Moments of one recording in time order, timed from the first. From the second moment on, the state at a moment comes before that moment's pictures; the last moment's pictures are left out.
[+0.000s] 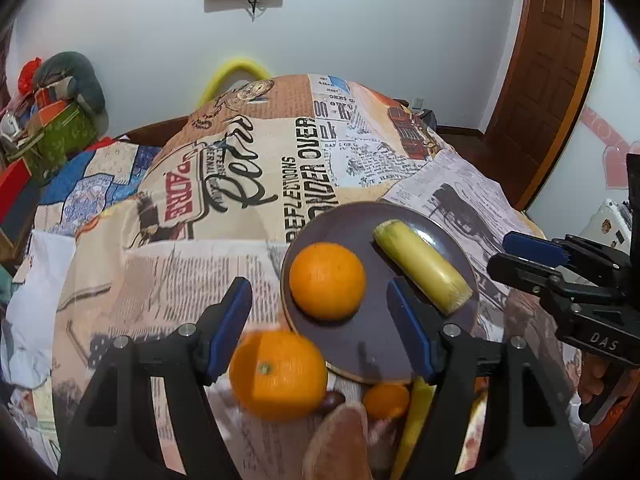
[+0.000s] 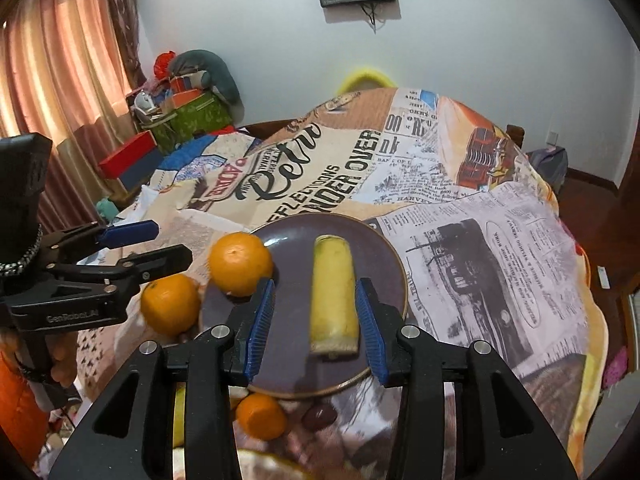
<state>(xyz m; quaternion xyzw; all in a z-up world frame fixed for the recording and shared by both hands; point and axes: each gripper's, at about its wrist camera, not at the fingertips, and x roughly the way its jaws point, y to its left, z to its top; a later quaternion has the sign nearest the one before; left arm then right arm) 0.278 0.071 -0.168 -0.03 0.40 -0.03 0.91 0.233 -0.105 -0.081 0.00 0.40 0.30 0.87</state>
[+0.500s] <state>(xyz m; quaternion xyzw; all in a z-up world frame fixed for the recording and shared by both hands) 0.222 0.076 -0.188 -0.04 0.44 -0.01 0.90 0.182 -0.112 -0.079 0.00 0.41 0.29 0.86</state>
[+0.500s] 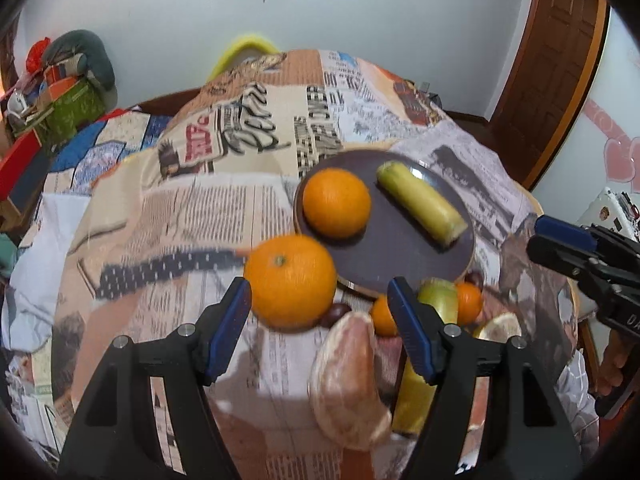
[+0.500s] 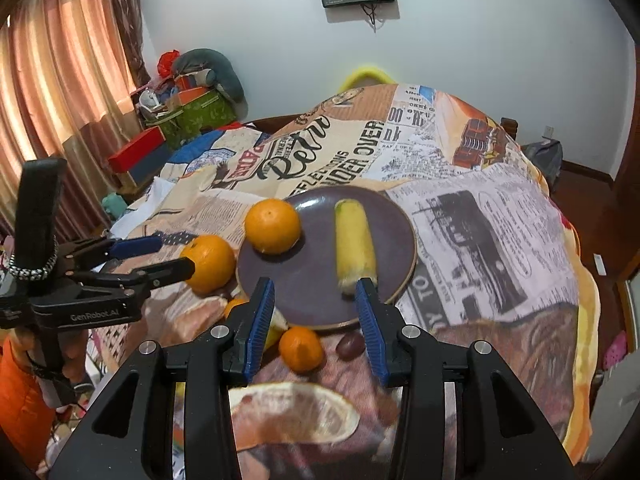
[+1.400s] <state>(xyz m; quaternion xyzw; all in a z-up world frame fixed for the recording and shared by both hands) 0.199 0.065 -0.245 -0.03 0.47 -0.06 0.88 0.154 -0.080 -0.114 0.01 0.46 0.29 0.84</state>
